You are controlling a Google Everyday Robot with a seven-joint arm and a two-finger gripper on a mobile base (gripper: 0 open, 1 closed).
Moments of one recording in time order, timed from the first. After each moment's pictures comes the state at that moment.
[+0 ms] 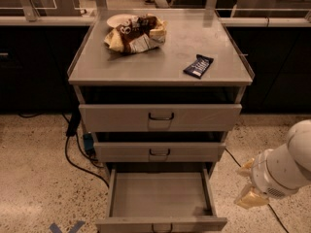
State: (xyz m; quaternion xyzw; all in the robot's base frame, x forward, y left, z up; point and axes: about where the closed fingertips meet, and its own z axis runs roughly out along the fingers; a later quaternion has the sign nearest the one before) arm 0.380 -0.238 0.693 -0.58 0.81 0.02 0.14
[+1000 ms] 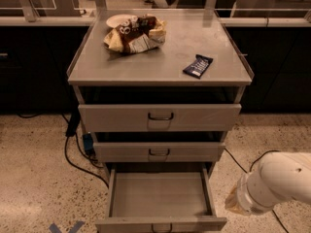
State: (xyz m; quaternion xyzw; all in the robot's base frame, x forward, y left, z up) arm 0.374 -0.240 0.582 -0.59 0.80 0.04 0.11
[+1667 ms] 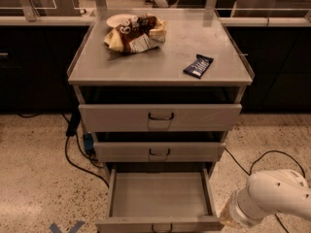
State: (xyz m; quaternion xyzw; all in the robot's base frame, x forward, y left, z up) arm 0.361 -0.234 0.501 -0.59 0.80 0.06 0.08
